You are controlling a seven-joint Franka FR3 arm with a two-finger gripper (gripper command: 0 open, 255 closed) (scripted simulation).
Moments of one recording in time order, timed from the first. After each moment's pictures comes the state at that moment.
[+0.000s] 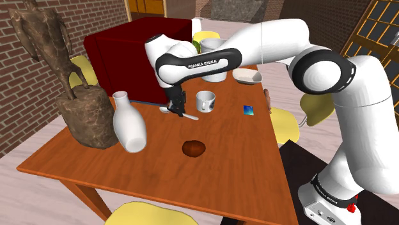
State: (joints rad) arm 0.31 0.63 0.27 -1.26 -0.27 1.64 0.09
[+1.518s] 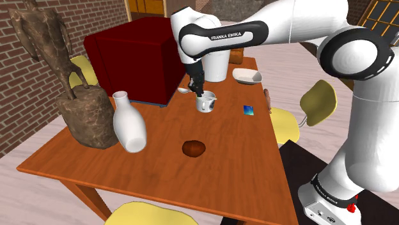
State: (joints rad) arm 0.17 0.42 0.25 -1.40 -0.24 1.59 -0.07
